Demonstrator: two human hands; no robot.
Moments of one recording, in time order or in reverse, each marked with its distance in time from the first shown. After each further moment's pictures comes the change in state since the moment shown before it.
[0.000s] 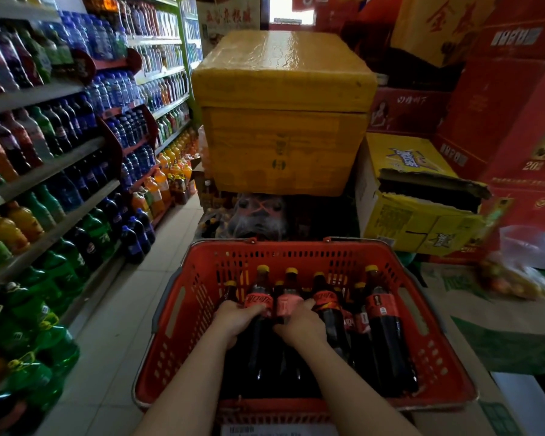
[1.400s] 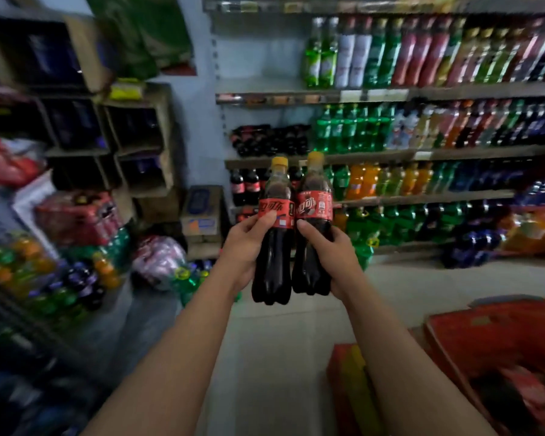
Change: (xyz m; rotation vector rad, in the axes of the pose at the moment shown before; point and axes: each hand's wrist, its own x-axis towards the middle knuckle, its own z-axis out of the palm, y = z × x) left_hand -0.346 -0.157 -0.177 -0.957 1.243 0.486; right_hand -0.290 -0.137 0.134 0.527 -1.326 -0.924
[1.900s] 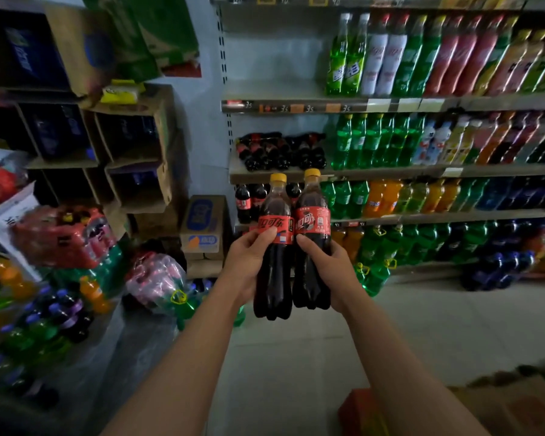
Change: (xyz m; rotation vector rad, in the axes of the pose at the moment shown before) left_hand 0.150 0.004 -0.045 0.008 0.039 -0.050; right_hand 0.158 0.025 0.050 -0.016 -0.047 0.069
